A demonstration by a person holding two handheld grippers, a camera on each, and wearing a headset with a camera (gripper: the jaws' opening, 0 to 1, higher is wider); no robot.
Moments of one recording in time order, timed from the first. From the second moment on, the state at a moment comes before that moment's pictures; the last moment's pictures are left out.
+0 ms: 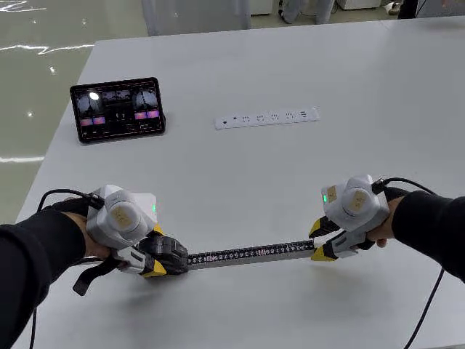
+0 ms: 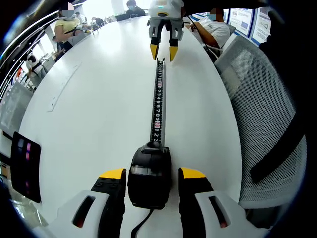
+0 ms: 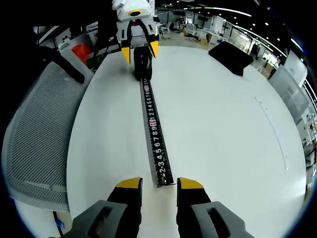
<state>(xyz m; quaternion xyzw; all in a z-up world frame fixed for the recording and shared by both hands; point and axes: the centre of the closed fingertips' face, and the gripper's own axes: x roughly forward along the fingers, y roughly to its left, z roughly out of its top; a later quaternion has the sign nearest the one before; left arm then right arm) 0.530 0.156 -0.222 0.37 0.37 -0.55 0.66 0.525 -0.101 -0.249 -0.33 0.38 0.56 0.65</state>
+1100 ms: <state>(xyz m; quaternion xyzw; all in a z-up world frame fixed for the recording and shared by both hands) 0.525 0.182 -0.211 0.20 0.38 -0.43 0.79 0.520 -0.137 -0.228 -0.22 0.34 0.45 0.79</state>
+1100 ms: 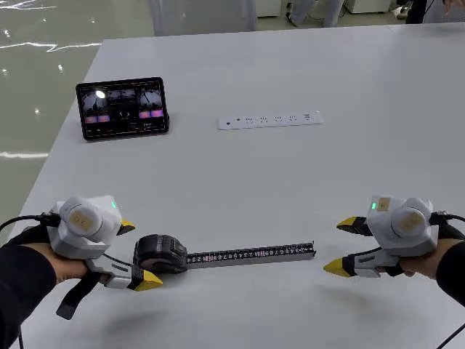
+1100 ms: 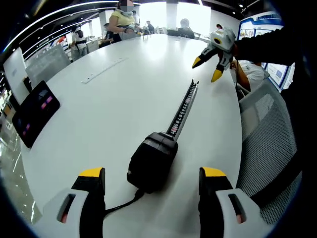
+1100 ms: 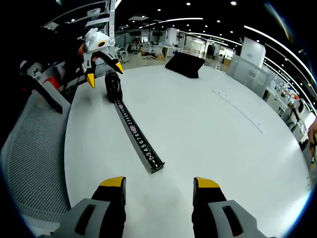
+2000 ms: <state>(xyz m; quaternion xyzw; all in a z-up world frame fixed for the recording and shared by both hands) 0.503 0.210 -0.208 0.06 0.35 -0.33 0.88 0.487 -0.177 -0.213 -0.15 0.32 0.37 0.86</state>
